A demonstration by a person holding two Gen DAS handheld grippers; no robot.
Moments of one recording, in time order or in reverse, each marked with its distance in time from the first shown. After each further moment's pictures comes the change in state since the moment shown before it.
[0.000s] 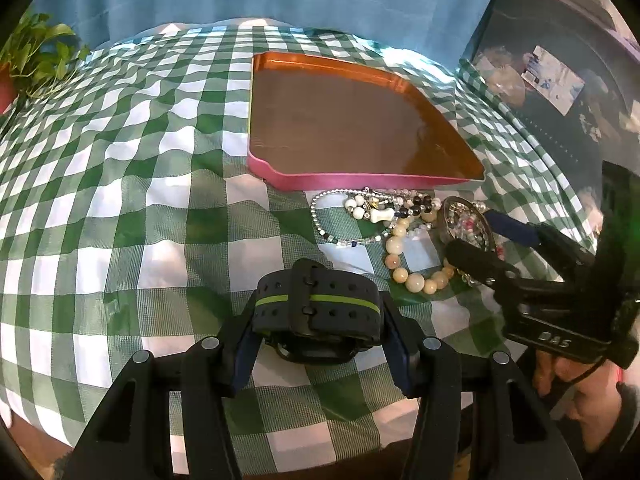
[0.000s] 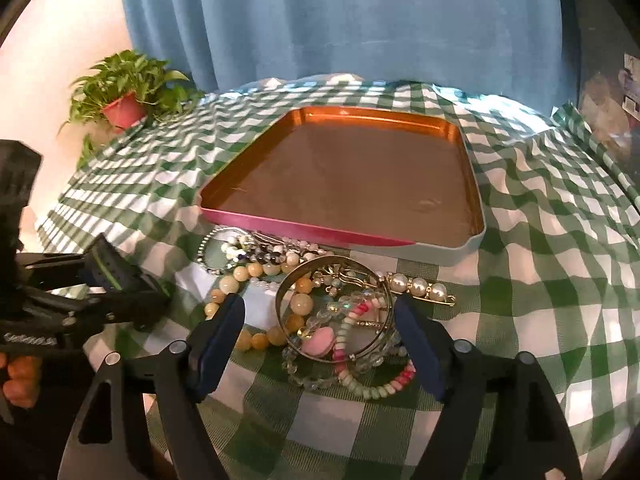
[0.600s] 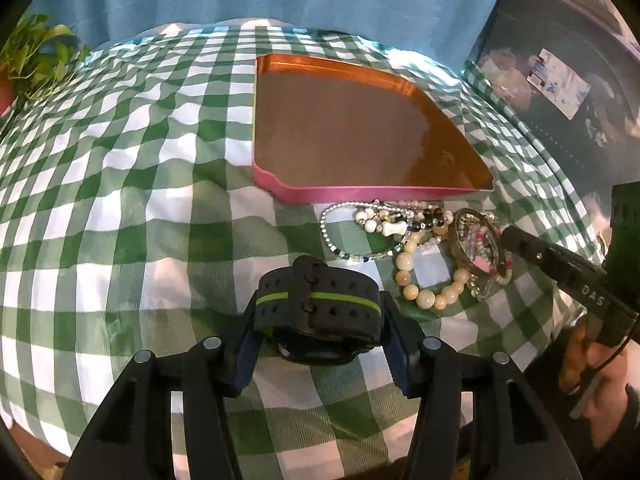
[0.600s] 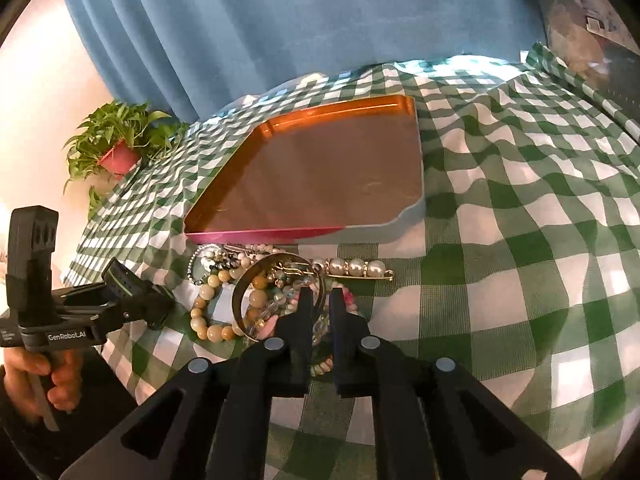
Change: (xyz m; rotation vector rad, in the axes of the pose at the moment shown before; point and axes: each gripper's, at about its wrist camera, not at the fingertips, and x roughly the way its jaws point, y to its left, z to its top) left arm 0.006 0.002 0.010 -0.002 0.003 0.015; right arm -0.019 -0.055 -0.007 0.203 -0.007 0.103
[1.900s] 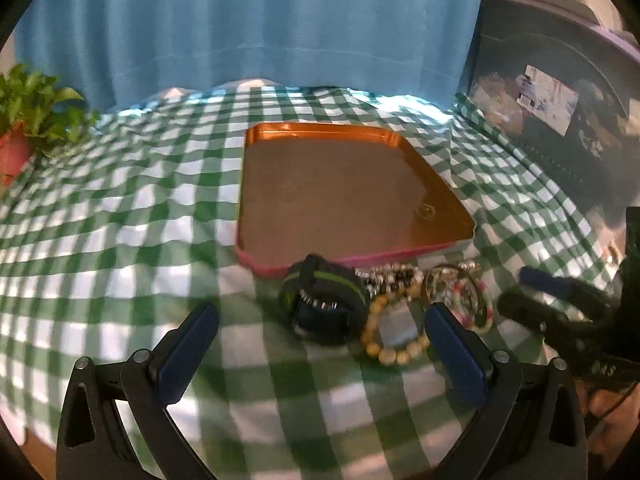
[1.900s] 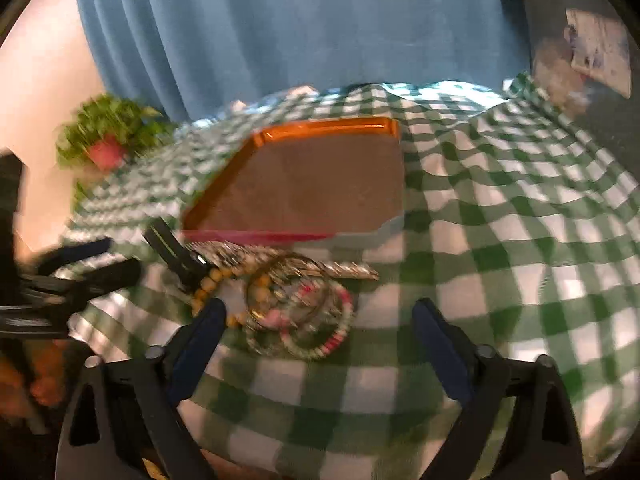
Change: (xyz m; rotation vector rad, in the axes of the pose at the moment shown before) left arm -0.017 -0.040 0.025 0.047 -0.170 0.059; right arm -0.028 0.018 0.004 -0.018 -0.024 -0.070
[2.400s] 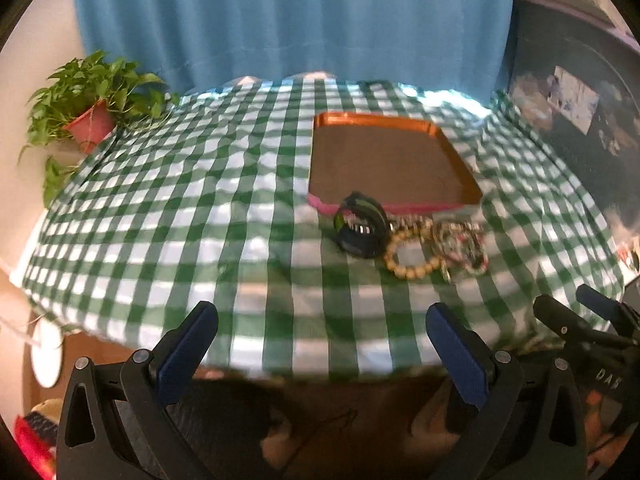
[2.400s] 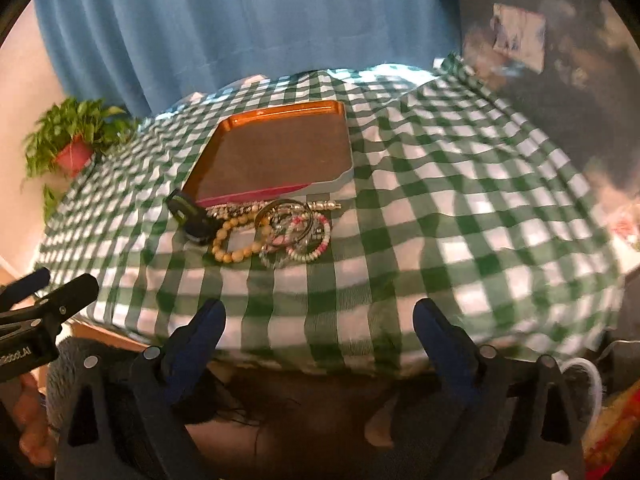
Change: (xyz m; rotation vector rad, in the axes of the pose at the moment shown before) left arm -0.110 -0.014 -0.047 -0.072 0.037 0.229; right arm -0.083 0.037 -0.032 0.105 0.086 -0.231
